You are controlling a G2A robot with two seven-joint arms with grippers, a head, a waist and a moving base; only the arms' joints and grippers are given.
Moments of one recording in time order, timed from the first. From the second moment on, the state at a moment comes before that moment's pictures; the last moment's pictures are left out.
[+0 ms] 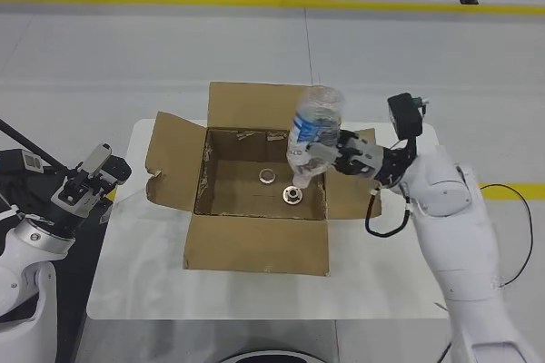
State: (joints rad) left arm 1.52 -1.19 -2.00 -2.02 -0.22 -0.10 -0.68; right arm -0.77 -1.25 1.30 -1.44 -0.04 -0.97 0.78
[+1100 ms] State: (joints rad) left arm 1.52 -1.19 -2.00 -2.02 -0.22 -0.10 -0.68; right arm -1.00 -1.14 1.74 -1.59 -0.45 -0.32 0.85
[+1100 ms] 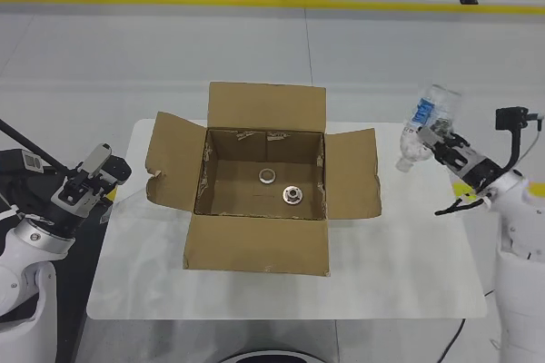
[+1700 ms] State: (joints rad) left arm 1.52 -1.19 -2.00 -2.02 -0.22 -0.10 -0.68; right arm -0.70 -1.11 1.56 -1.02 -0.58 -0.08 1.24
